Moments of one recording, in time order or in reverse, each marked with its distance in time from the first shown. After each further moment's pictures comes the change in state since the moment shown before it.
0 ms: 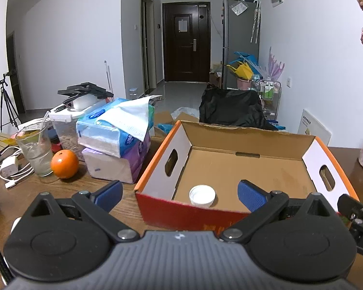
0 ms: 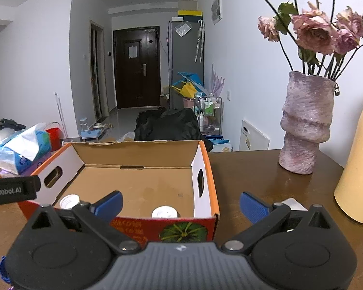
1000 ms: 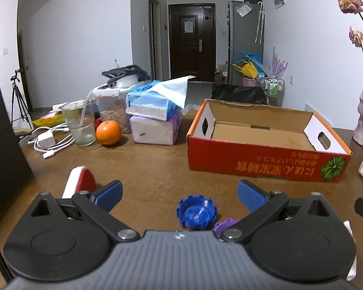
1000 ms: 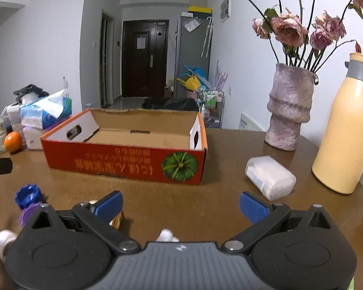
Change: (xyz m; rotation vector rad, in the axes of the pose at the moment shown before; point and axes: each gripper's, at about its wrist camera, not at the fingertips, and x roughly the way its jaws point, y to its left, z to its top) left arm -0.092 0.063 -0.073 -0.004 -0.004 0.020; right arm -0.088 -0.001 -0.070 -0.075 0.040 0.003
